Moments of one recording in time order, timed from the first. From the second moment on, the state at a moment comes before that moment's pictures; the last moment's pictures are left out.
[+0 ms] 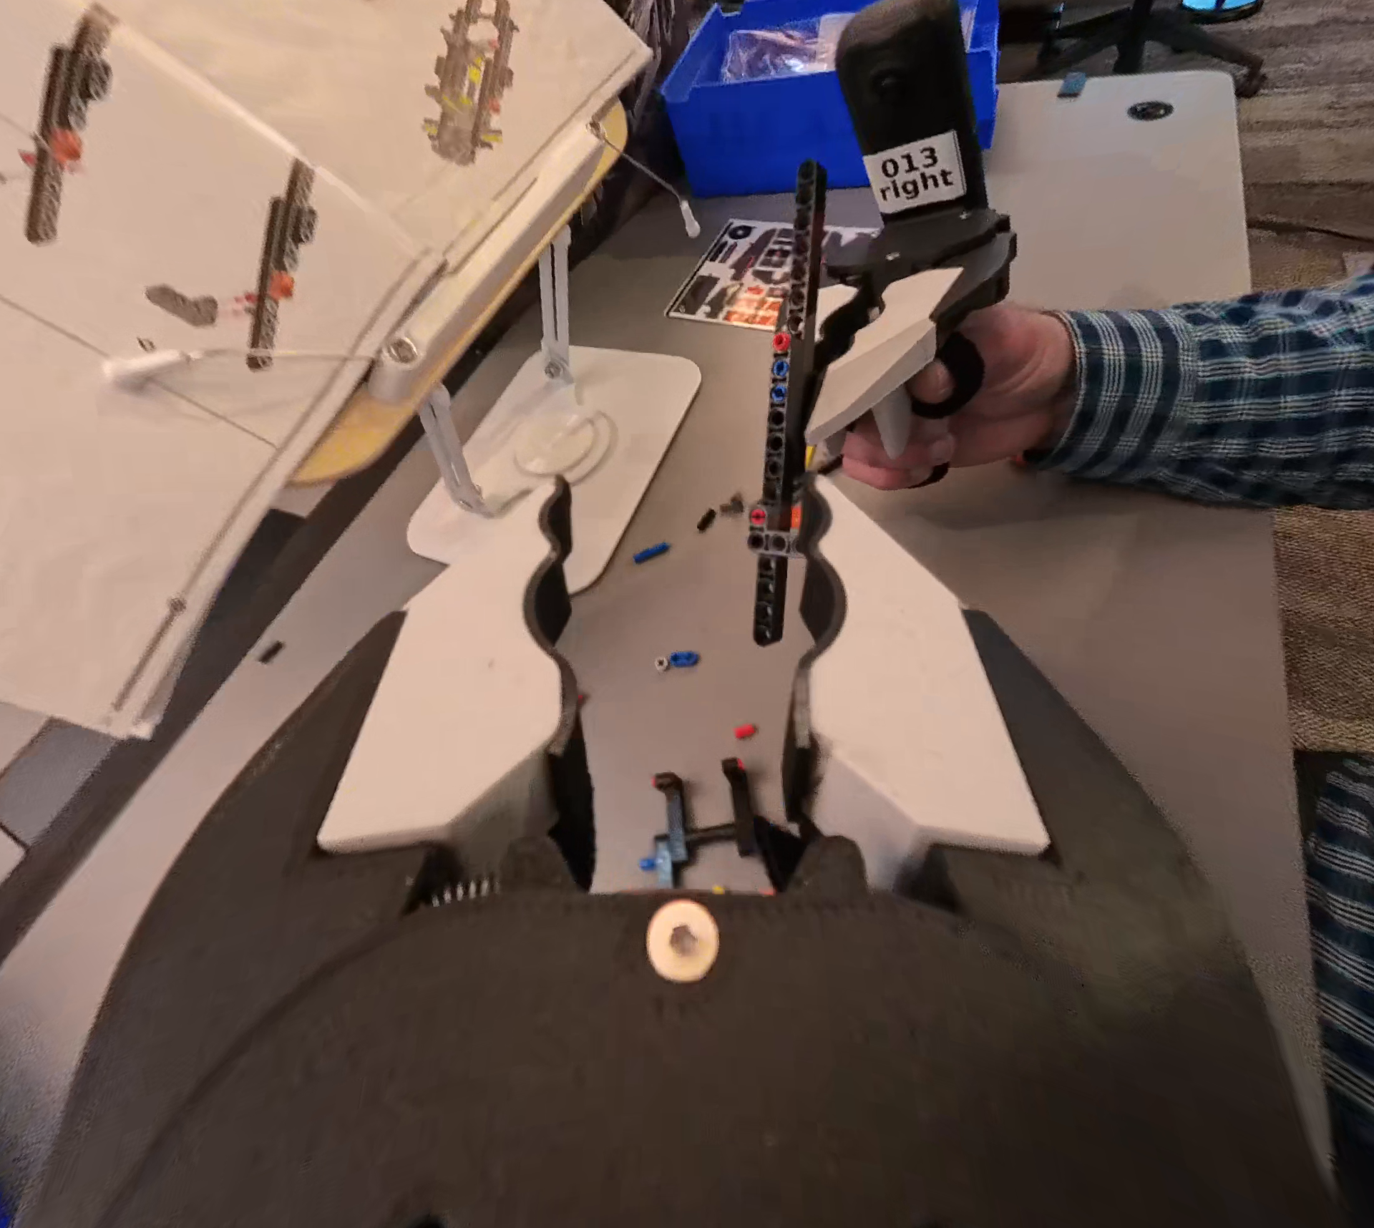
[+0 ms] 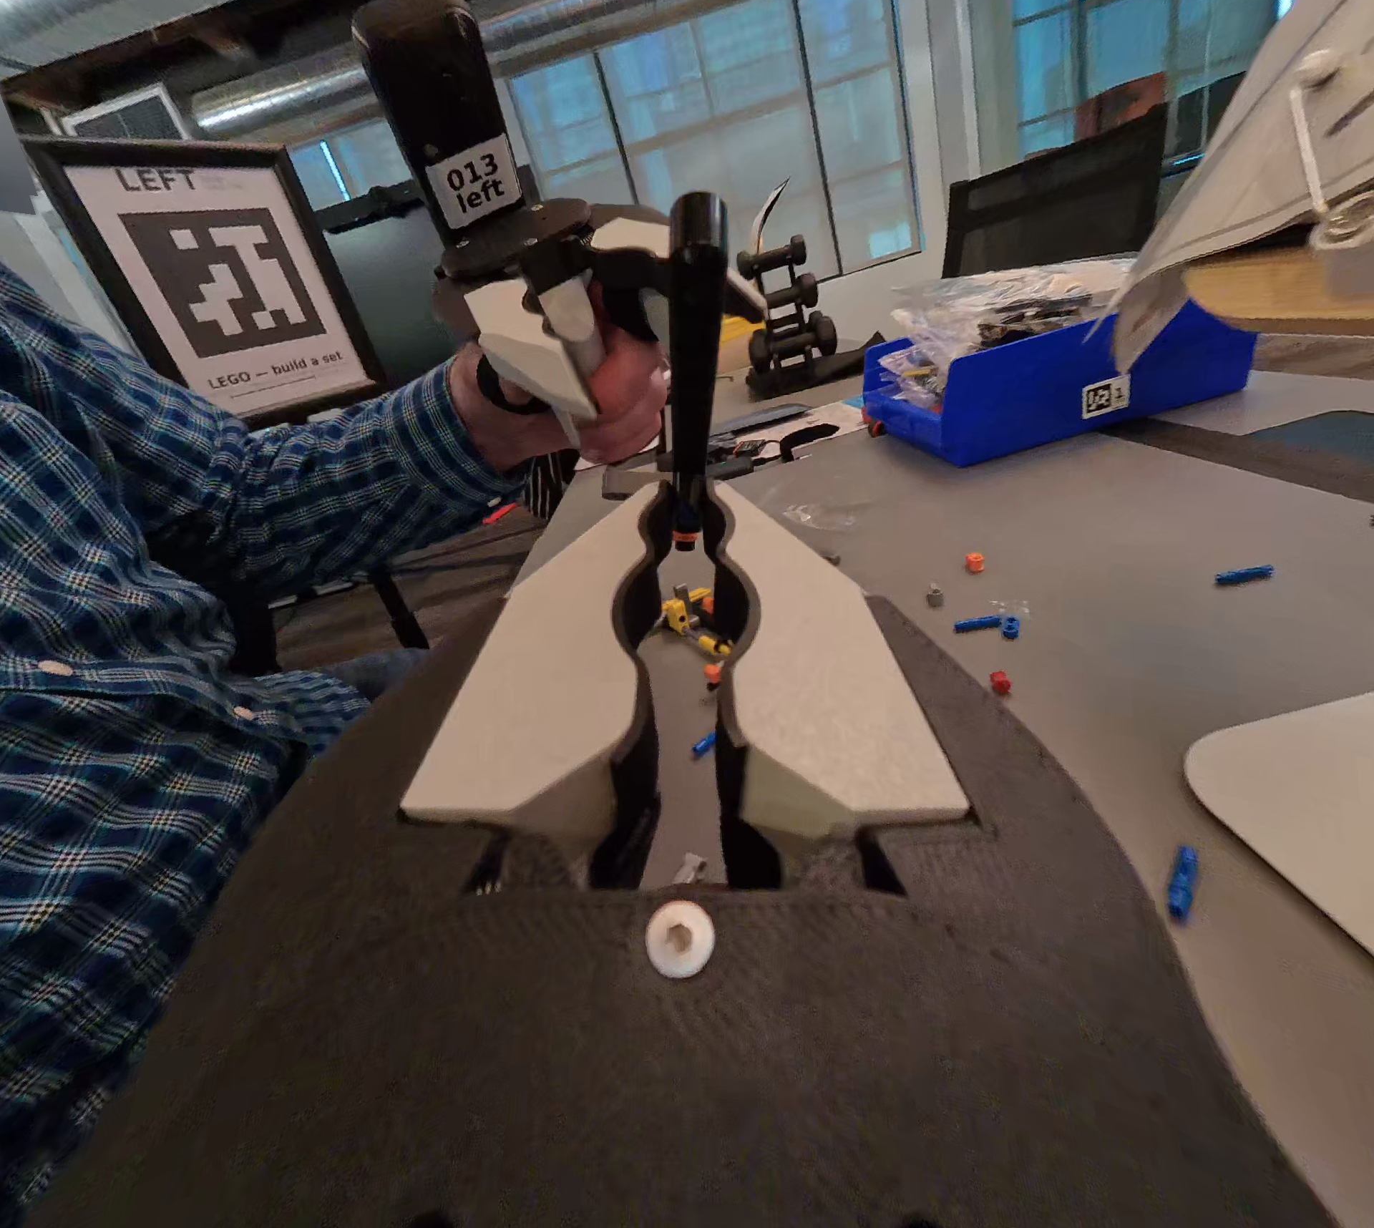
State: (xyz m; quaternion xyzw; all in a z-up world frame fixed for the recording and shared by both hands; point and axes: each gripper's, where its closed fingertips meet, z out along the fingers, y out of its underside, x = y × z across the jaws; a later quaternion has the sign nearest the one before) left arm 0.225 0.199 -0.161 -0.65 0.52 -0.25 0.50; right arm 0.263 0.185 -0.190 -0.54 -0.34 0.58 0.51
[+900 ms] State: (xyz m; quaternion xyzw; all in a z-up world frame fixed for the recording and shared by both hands) left arm 0.330 0.372 -0.149 -0.60 0.52 0.03 0.61; right arm 0.292 0.217 -0.199 -0.57 -0.27 0.56 0.53
